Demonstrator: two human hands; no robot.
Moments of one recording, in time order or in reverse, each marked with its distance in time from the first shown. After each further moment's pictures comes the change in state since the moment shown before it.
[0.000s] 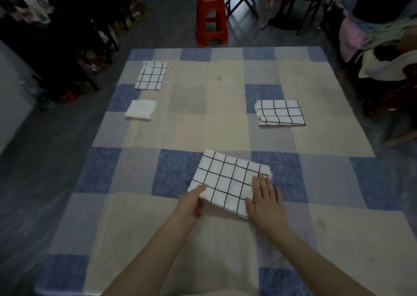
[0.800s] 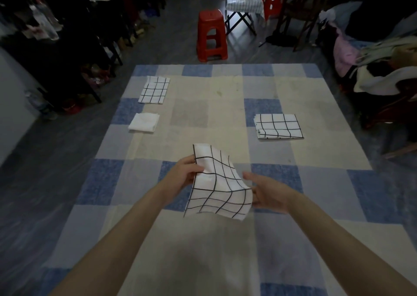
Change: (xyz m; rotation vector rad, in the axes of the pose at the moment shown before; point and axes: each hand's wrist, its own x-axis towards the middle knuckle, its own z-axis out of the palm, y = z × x) left_hand -0.050 0.112 -0.005 0.282 -0.528 0.485; right_hand 0.049 -0.025 -0.131 1.435 -0.818 0.234
